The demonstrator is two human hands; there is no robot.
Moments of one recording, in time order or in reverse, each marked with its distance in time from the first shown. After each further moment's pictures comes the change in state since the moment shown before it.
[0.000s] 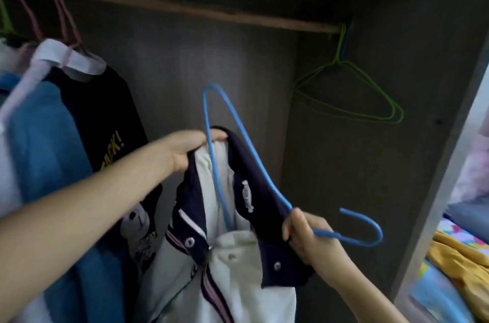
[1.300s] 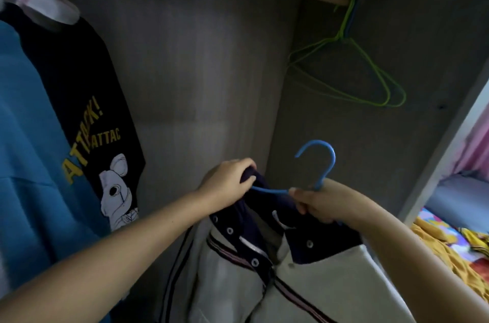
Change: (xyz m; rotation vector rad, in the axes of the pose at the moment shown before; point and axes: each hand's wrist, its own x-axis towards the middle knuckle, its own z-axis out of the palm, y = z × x) left_hand 0.049 -0.124 0.041 0.987 0.184 0.789; right_hand 0.038 -0.033 -0.028 -0.550 -0.166 0.413
